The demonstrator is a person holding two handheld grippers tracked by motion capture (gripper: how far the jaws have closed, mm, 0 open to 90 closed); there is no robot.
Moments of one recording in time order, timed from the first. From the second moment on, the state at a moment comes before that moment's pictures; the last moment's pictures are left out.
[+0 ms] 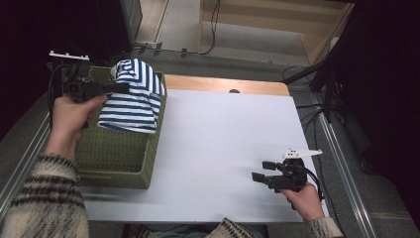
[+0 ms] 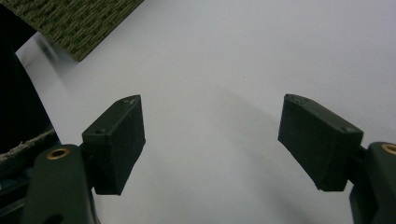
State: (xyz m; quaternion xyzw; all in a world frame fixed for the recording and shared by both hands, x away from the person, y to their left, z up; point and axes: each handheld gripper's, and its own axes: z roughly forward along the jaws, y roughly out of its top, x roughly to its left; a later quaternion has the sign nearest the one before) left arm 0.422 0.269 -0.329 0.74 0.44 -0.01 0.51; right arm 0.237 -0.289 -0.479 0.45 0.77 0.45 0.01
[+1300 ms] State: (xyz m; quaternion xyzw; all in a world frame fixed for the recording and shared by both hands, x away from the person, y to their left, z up) left arm 0.475 0.290 -0.381 0.74 0.48 0.03 0.46; right arm 0.237 -0.289 -0.479 0.45 0.77 0.45 0.01
